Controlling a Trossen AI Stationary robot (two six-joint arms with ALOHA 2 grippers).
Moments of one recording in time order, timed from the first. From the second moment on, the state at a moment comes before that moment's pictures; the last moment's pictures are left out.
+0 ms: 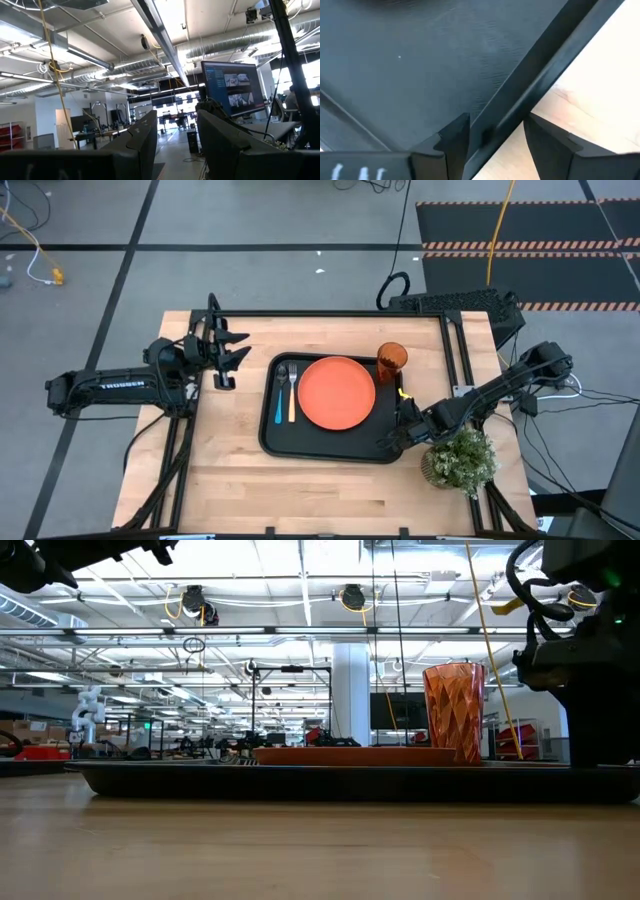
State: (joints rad) left arm 0.26 0.68 0.37 0.83 0.16 0.13; right arm 0.43 1.31 0.56 -0.58 0.16 1.45
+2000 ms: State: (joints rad) left arm 0.26 0.69 0.37 0.81 0.12 0.16; right arm 0.37 1.31 0.56 -0.57 0.24 1.19
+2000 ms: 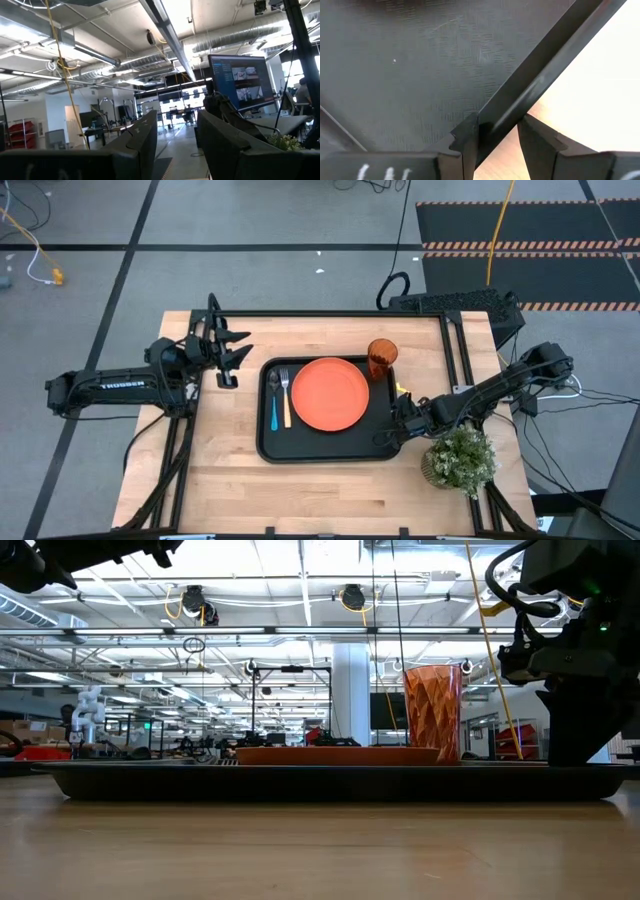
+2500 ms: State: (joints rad) left arm 0.26 0.69 0.37 0.81 0.12 0.17; right arm 0.37 1.31 0.56 -0.57 0.24 1.19
